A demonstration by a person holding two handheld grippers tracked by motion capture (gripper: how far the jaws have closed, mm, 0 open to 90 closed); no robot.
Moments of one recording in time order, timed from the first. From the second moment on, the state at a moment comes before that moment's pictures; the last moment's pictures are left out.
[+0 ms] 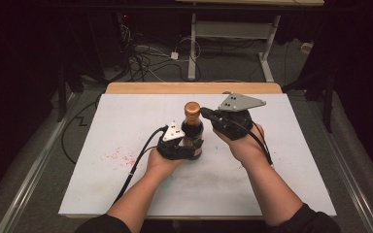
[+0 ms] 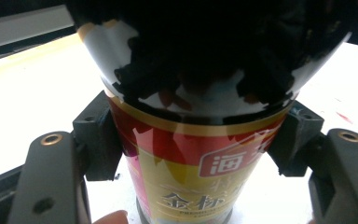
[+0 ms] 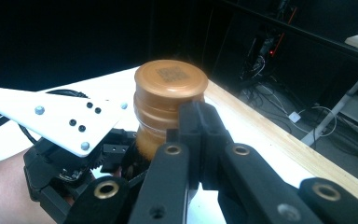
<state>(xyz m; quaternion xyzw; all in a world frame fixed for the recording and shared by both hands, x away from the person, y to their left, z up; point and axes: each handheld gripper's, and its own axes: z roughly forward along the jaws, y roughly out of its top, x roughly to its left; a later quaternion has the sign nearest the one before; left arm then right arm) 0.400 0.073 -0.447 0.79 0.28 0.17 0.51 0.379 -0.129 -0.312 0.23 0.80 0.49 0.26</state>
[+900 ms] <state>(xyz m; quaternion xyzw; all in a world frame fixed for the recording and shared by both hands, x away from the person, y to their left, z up) 0.399 0.072 -0.446 0.79 0.28 0.18 0.51 0.377 -0.124 -0.309 0.23 0.80 0.48 0.27</state>
